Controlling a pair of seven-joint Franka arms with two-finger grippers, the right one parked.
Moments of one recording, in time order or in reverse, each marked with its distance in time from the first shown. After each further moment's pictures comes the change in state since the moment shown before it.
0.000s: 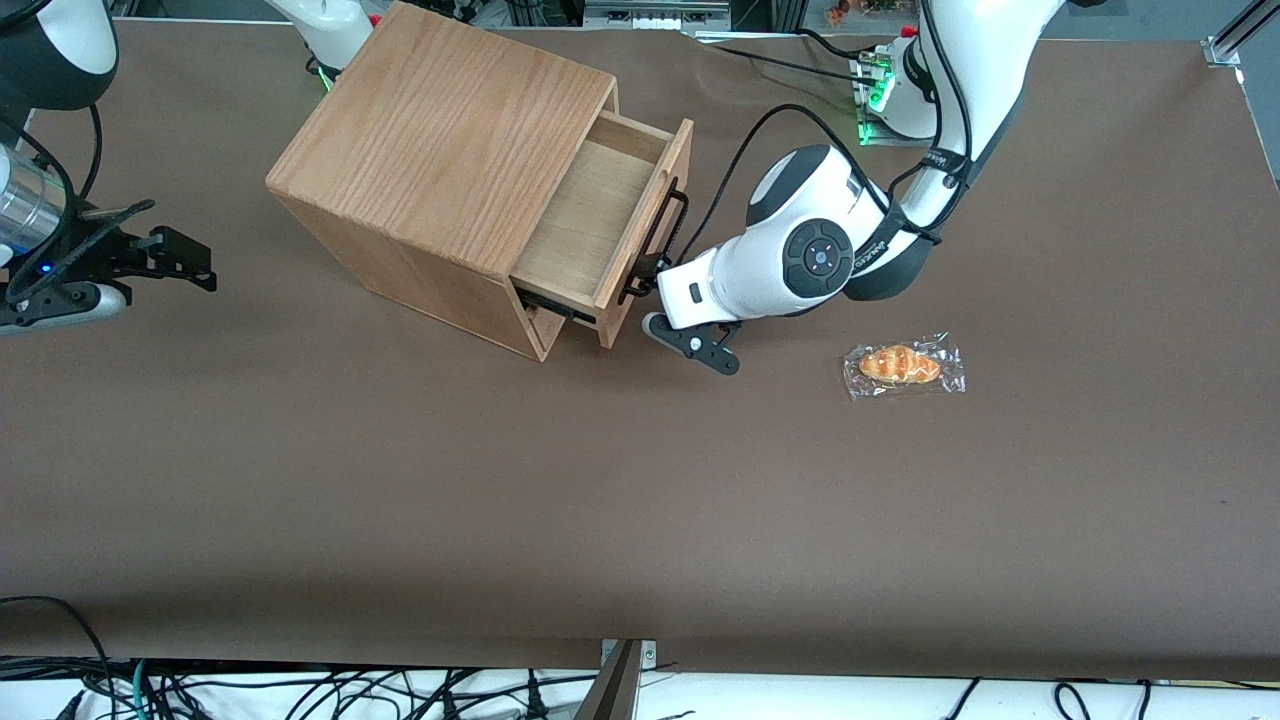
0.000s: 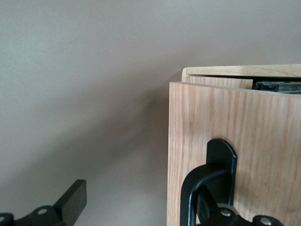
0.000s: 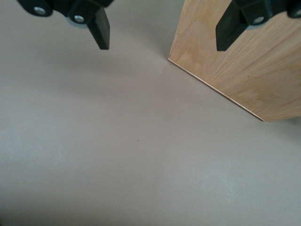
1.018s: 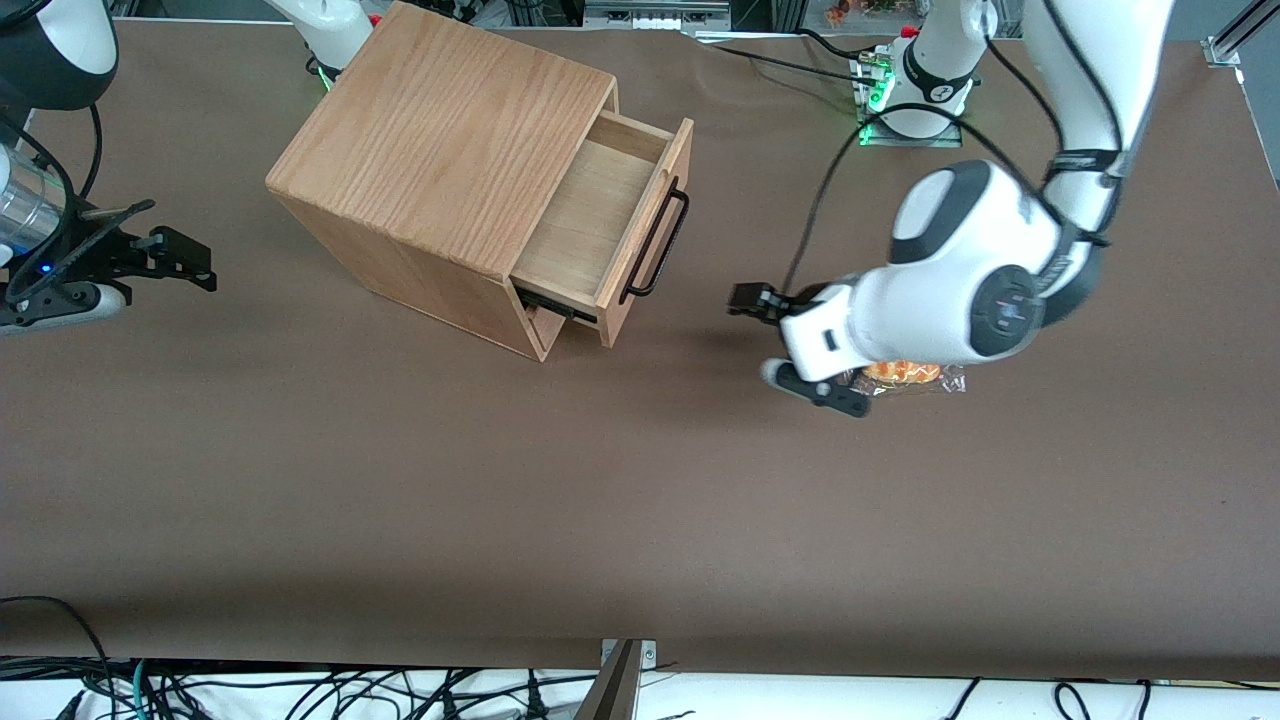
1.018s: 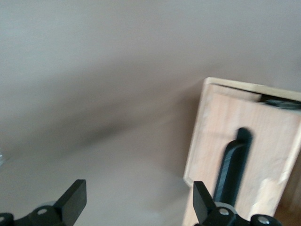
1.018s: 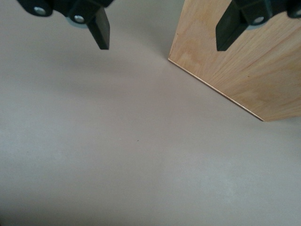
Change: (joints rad) arm 0.214 -0.027 0.017 0.178 0.009 -0.340 -0.004
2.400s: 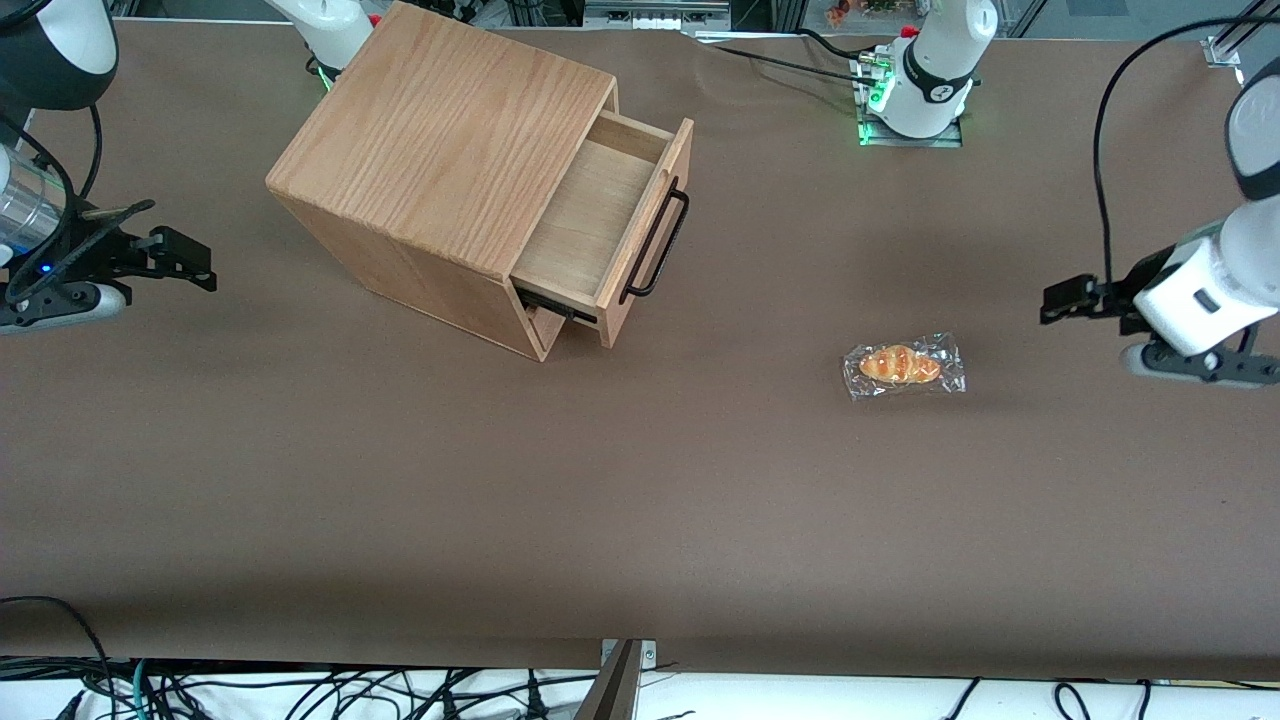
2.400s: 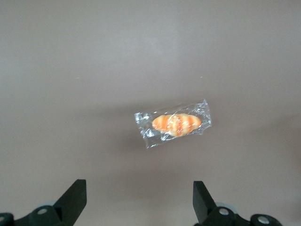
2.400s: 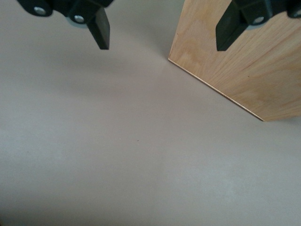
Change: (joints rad) arm 0.065 -0.385 0.394 -0.226 0.241 -0.052 0.208
